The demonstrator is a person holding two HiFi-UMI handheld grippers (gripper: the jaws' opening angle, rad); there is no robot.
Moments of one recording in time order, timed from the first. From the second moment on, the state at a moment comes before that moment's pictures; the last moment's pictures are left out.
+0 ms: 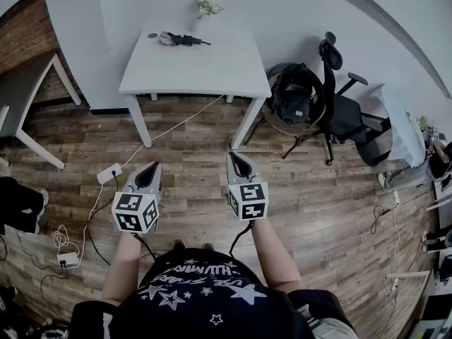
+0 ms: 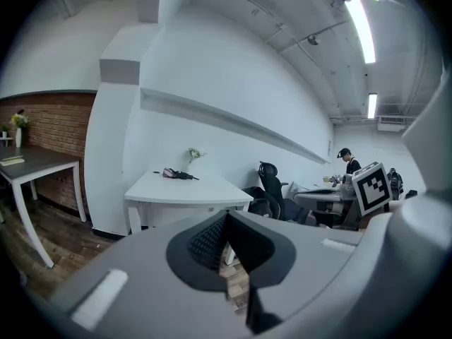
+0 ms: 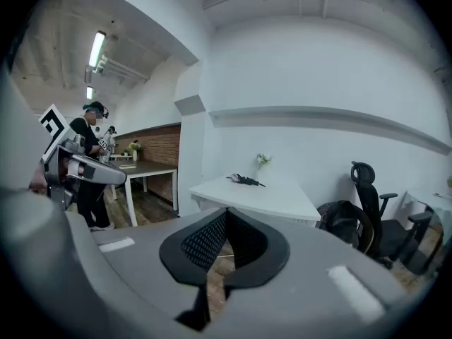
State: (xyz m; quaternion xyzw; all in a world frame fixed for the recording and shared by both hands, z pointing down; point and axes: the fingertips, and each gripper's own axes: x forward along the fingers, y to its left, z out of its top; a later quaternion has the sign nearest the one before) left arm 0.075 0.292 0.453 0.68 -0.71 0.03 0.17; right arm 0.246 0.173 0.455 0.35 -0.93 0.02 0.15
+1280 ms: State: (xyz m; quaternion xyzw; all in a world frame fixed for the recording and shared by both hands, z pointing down) left arm -0.008 0.252 0.485 0.68 -0.70 0.05 0.19; right arm 0.196 0.113 0.496 0.38 -0.91 0.08 0.13
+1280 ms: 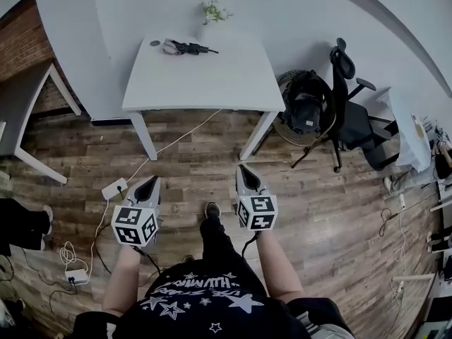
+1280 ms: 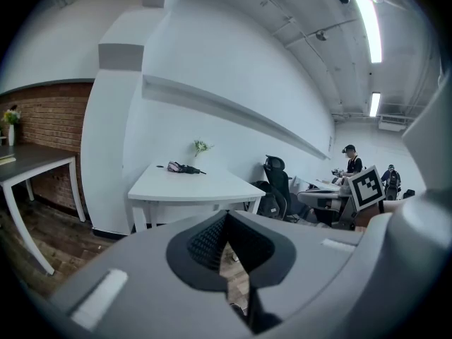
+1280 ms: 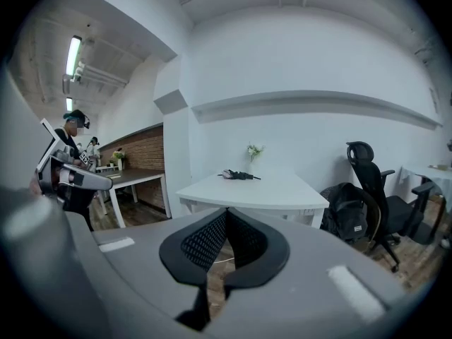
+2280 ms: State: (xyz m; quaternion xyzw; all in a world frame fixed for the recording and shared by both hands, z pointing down) left arm -0.051 -0.007 0.480 0.64 -0.74 0.06 0.19; right arm 0.120 -0.168 0.497 0.31 -0.94 0.09 0.12
